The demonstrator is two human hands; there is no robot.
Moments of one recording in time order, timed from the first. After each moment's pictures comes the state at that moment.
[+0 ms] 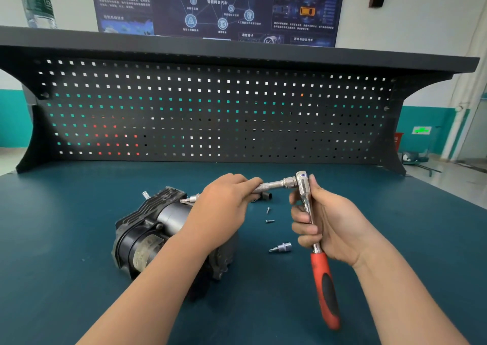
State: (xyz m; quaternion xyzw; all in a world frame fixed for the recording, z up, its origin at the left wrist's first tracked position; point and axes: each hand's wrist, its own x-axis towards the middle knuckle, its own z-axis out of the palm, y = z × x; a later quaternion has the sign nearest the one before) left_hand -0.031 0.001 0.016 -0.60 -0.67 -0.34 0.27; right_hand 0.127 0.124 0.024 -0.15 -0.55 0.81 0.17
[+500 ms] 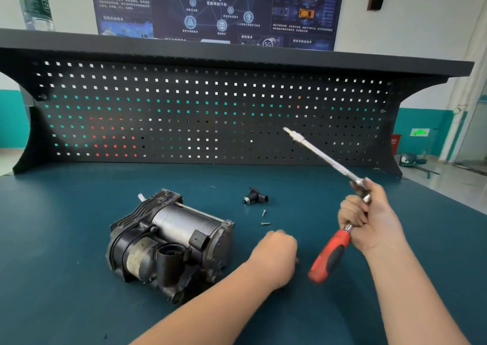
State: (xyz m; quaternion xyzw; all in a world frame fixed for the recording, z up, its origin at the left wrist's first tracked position) left_hand 0.035 0.075 -0.044 -0.59 -0.80 -0.10 0.00; right_hand 0.151 0.188 0.016 -0.17 -0.25 0.85 0.43
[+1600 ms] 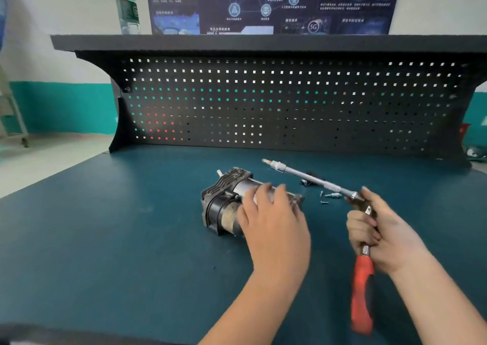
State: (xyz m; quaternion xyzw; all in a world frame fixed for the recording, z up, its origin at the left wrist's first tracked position) left_hand 0.045 -0.079 -0.011 -0.31 -0.83 -0.40 0.25; right_hand 0.128 0.063 -0.005 -0.19 -0.30 0.91 0.23
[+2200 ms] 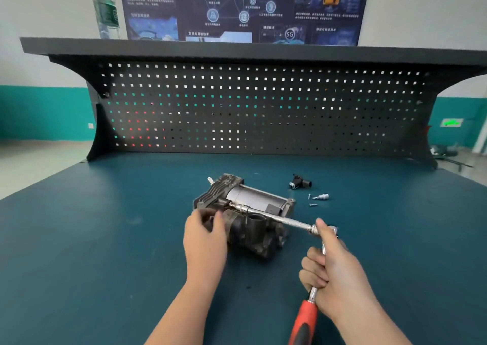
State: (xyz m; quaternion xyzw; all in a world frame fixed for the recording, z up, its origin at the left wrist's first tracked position) left_hand -0.049 -0.130 -0.050 -0.20 -0.71 -0.67 0.04; right_hand 0.104 -0.034 -0.032 -0.31 -0.31 0.83 0.36
